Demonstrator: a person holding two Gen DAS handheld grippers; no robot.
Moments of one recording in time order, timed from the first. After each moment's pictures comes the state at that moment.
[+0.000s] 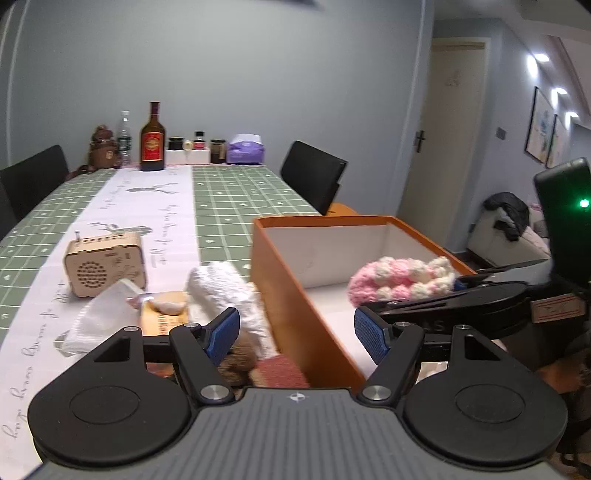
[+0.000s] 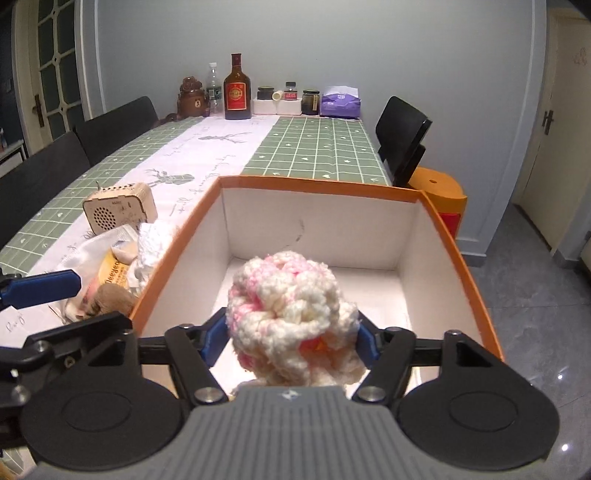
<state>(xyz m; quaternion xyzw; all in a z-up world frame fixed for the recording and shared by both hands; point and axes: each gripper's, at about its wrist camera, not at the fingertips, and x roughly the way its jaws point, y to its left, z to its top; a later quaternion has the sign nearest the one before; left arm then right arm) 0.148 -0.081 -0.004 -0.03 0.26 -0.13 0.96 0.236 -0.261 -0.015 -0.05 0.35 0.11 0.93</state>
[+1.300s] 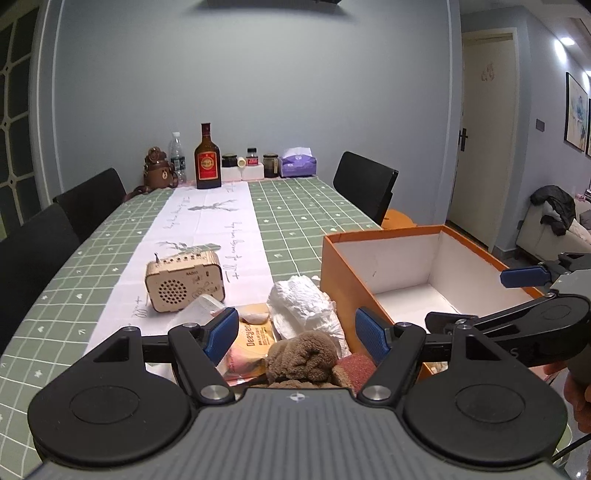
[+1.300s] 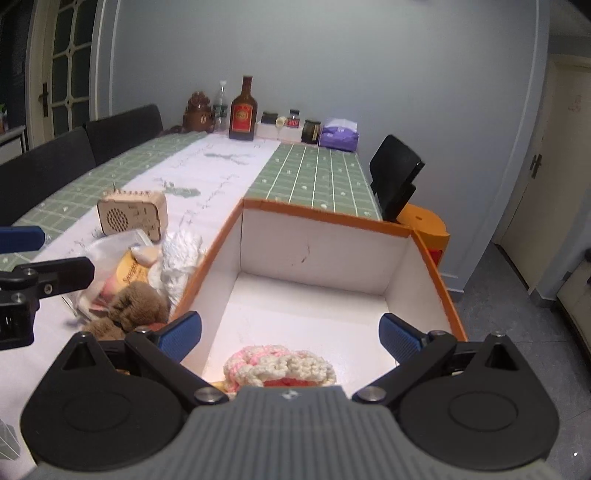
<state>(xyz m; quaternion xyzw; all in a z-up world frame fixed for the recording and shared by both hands) 0.118 -0.052 0.032 0.02 0.24 -0.06 0.97 0.180 -0.241 0.015 -0.09 0.29 0.08 0.95</state>
